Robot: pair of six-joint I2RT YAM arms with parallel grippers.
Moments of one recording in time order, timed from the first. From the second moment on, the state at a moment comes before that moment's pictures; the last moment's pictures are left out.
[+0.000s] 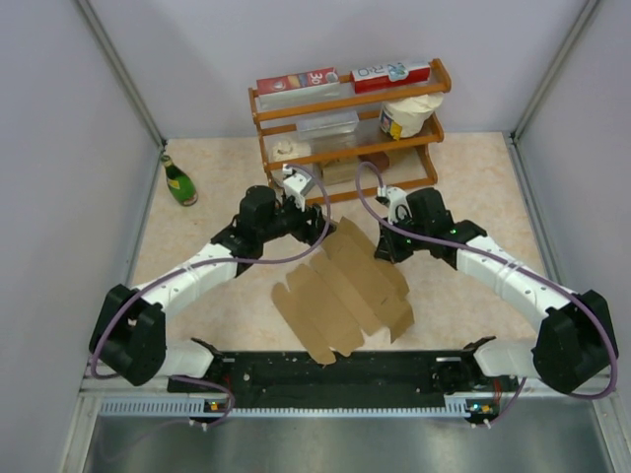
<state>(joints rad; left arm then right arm) -0.55 1.33 0.86 0.16 0.34 -0.14 0.51 1.28 0.92 -0.44 -0.35 0.09</state>
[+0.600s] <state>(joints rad) -0.40 1.56 0.98 0.24 0.94 -0.04 0.51 1.28 0.92 -0.48 -0.41 0.06</state>
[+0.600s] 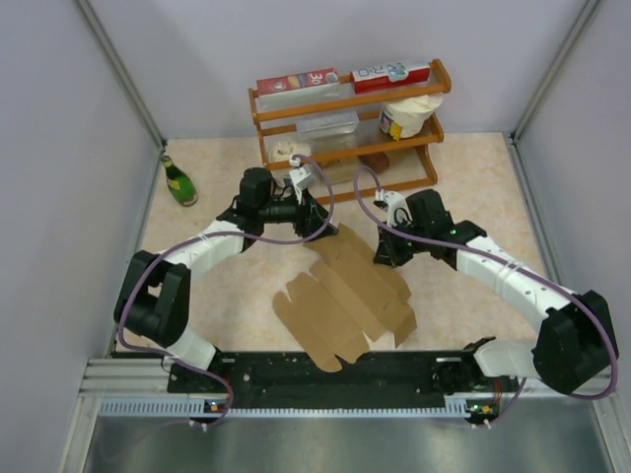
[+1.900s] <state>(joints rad) -0.50 1.67 0.98 0.23 0.78 -0.08 0.51 1.29 0.93 -0.48 -0.45 0.05</state>
